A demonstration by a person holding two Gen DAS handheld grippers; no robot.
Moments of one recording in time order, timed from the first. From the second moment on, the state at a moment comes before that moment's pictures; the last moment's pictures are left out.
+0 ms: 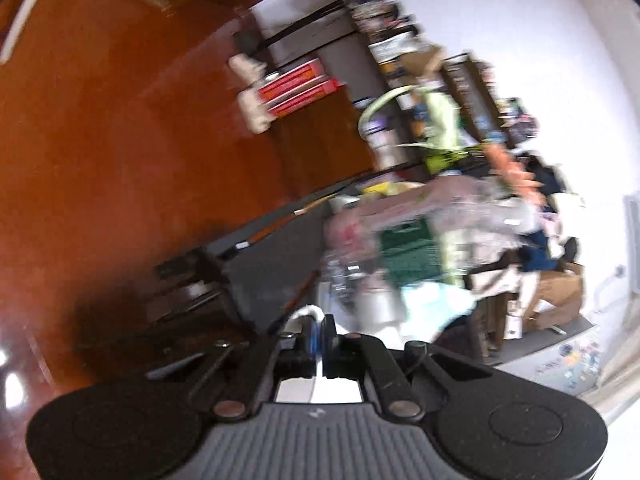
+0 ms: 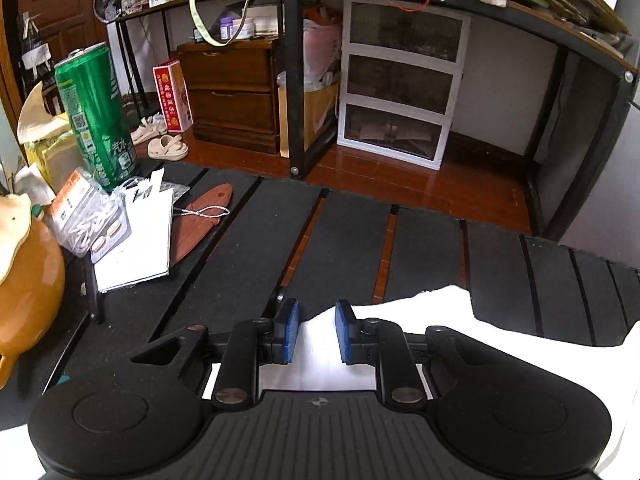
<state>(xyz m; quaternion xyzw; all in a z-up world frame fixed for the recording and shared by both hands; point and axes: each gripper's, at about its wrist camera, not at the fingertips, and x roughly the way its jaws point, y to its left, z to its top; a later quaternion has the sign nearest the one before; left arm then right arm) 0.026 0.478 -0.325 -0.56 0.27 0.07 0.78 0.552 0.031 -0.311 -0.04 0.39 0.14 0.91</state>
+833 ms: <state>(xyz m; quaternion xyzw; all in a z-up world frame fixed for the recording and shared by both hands) 0.345 0.127 -0.178 -0.18 0.35 -0.19 0.90 0.448 -0.303 -0.224 -0.13 0.34 0.16 0.92</state>
